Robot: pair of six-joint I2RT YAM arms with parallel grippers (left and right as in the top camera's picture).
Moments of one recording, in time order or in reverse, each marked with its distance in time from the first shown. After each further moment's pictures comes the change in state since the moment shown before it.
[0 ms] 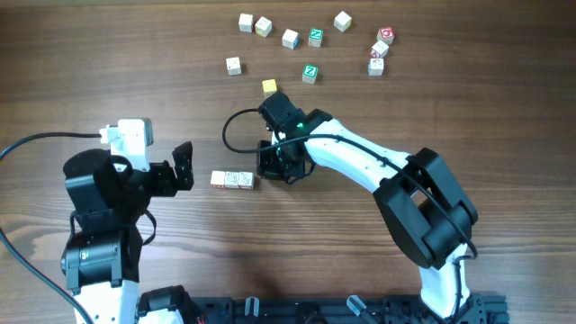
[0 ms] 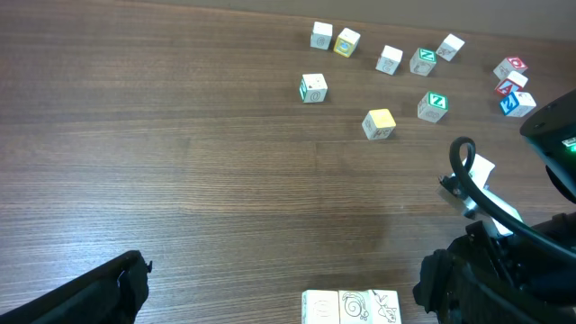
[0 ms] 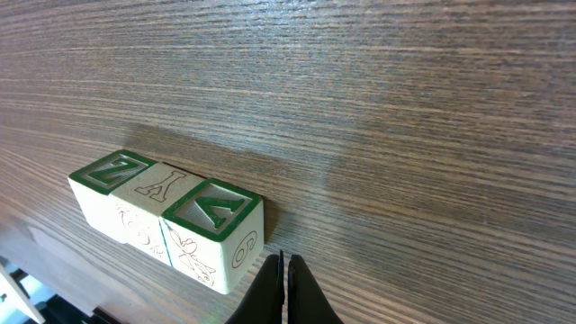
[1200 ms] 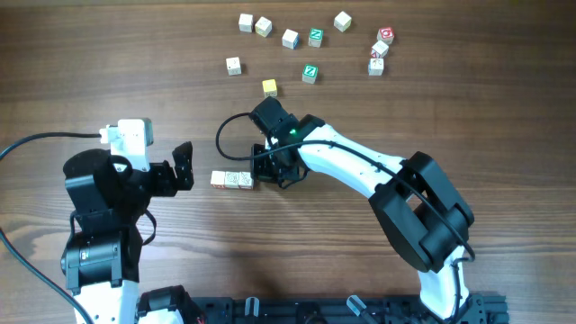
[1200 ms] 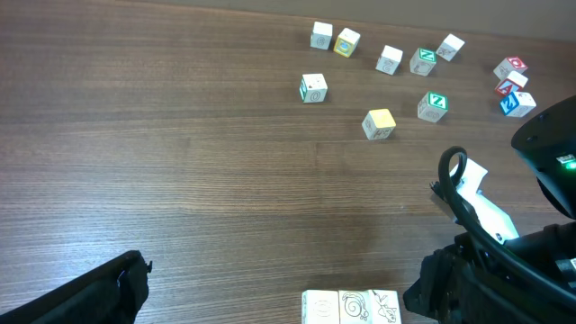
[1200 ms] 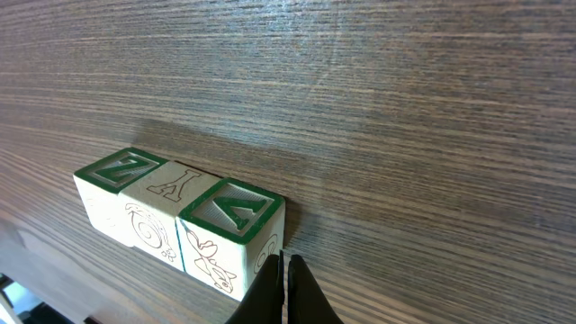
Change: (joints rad) left arm 0.000 0.000 0.000 0.000 0.000 0.000; right arm 0.041 0.000 0.000 0.028 0.042 0.027
